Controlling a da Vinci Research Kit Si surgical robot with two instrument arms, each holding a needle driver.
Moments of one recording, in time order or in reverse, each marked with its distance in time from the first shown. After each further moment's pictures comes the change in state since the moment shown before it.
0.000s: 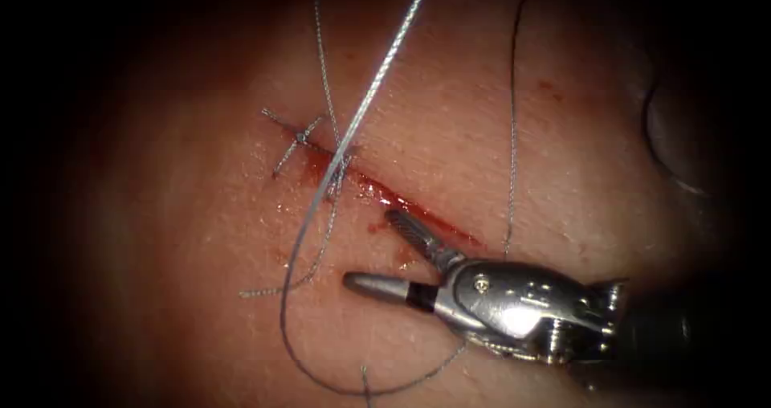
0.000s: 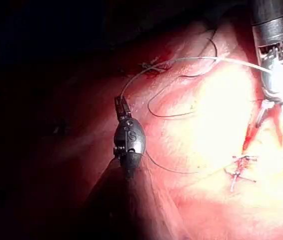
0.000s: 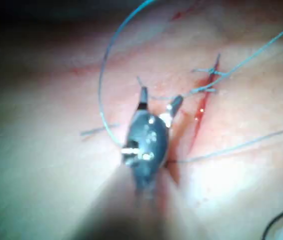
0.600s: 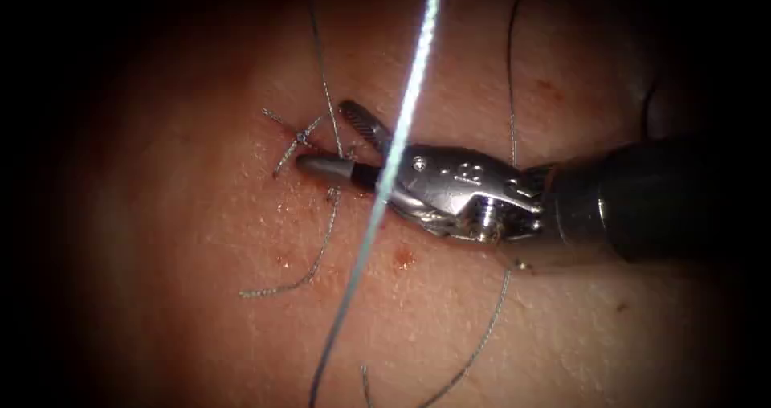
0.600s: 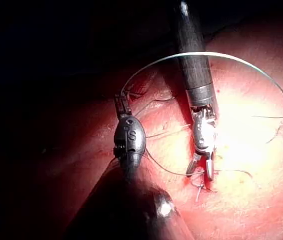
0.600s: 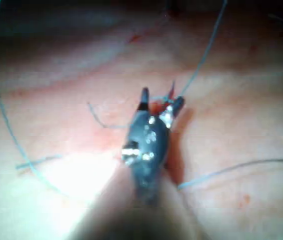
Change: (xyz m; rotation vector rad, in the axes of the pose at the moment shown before) right arm 0.001 0.005 0.011 -0.055 -0.003 0.014; left arm 0.010 0.005 -0.003 -0.031 0.076 -0.020
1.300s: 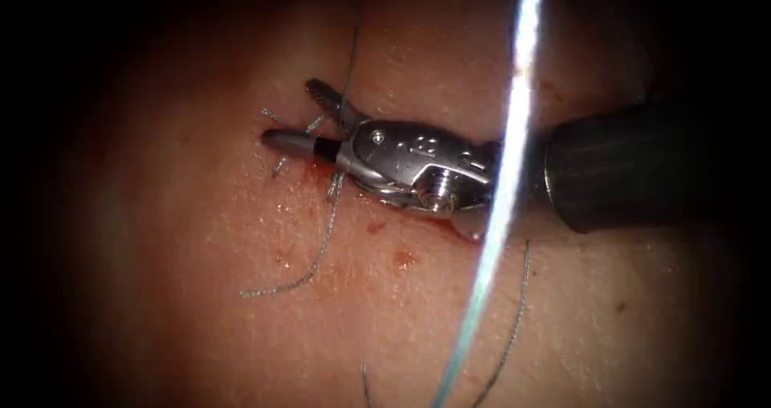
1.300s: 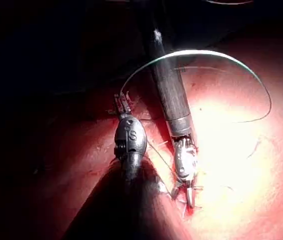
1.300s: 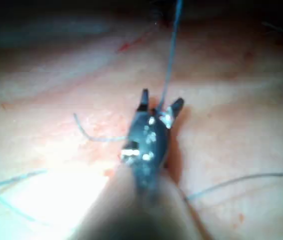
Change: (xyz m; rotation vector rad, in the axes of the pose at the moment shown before) right arm -0.001 0.001 0.003 0.017 -0.009 -0.011; left arm 0.006 0.005 0.001 -0.031 0.041 0.010
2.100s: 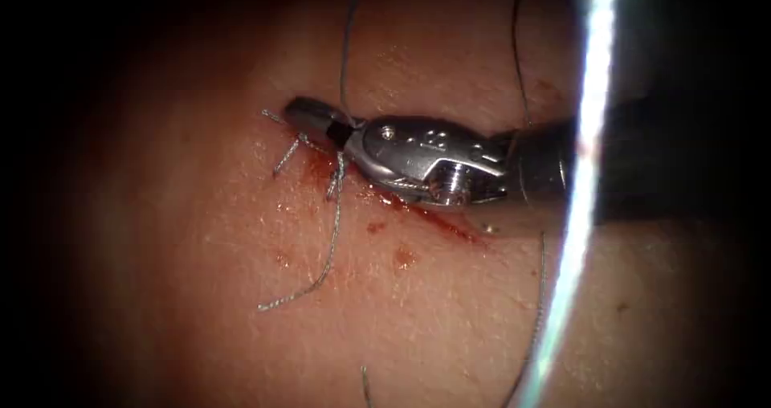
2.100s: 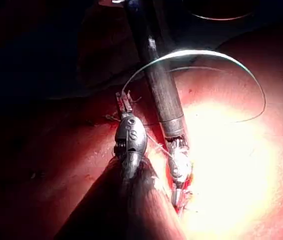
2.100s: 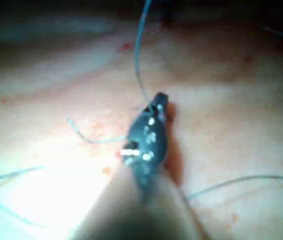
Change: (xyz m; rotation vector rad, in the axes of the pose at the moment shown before) right arm 0.001 0.000 -0.002 0.083 0.058 -0.084; left arm 0.001 0.001 0.000 -0.014 0.016 0.019
